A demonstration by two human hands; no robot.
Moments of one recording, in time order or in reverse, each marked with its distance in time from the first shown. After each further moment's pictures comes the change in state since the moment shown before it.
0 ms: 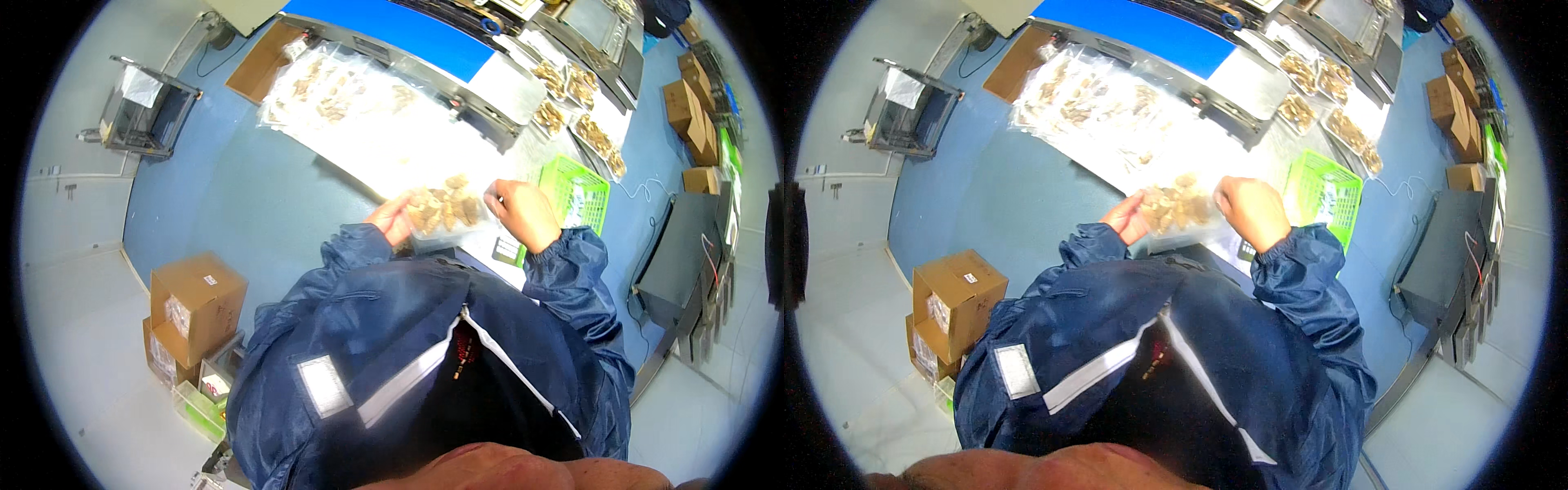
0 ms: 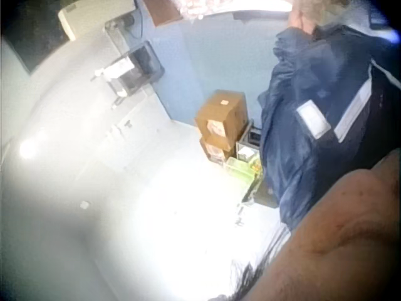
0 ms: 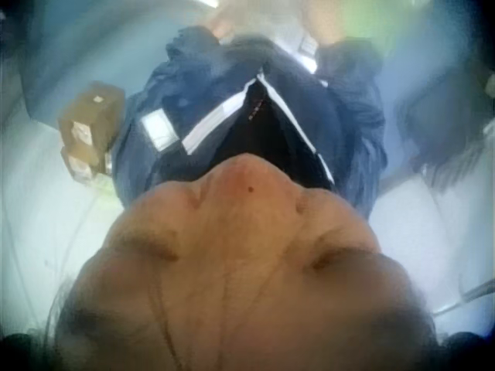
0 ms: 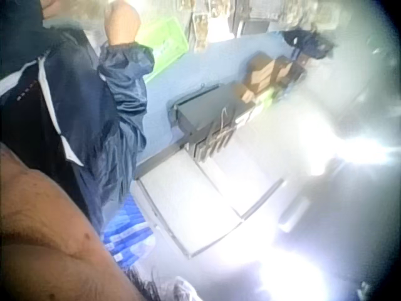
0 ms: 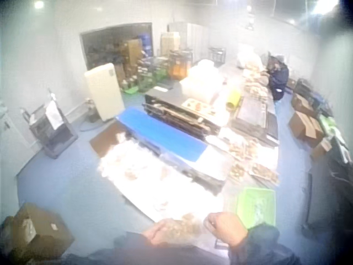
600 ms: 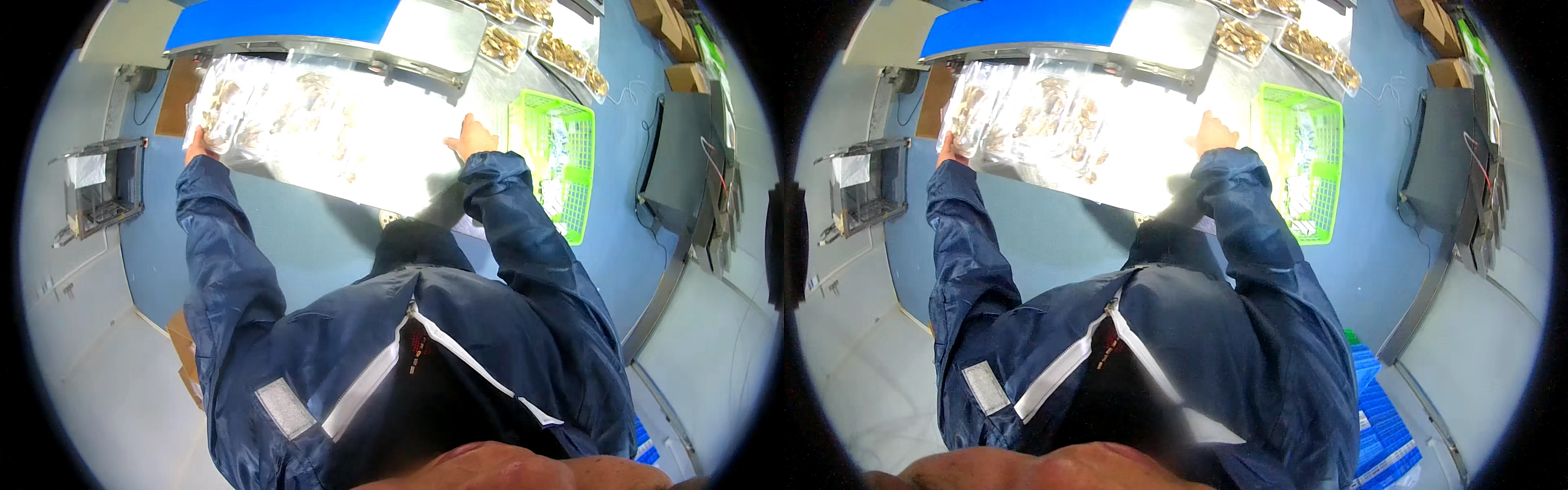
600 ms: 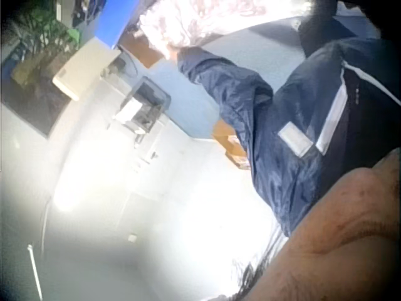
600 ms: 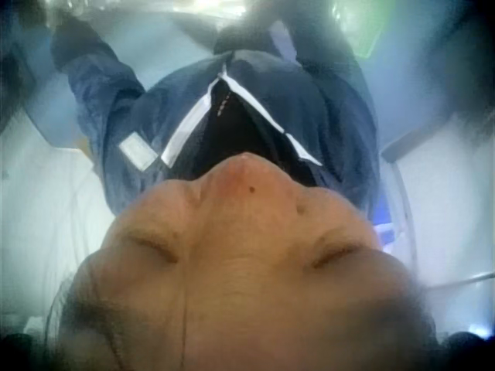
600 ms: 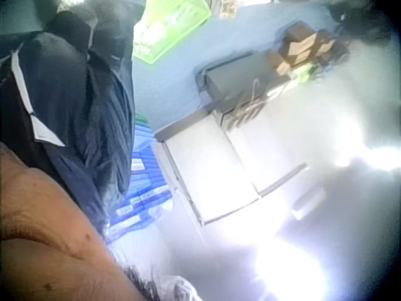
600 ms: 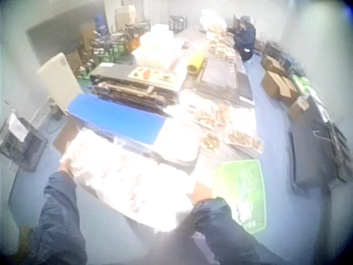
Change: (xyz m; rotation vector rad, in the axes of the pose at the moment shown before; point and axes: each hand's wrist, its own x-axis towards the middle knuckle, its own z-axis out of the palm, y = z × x) left_hand 0.075 0.347 -0.169 0.570 0.913 0.593; right_hand 0.057 0.178 0.173 -0.061 -0.013 0.794
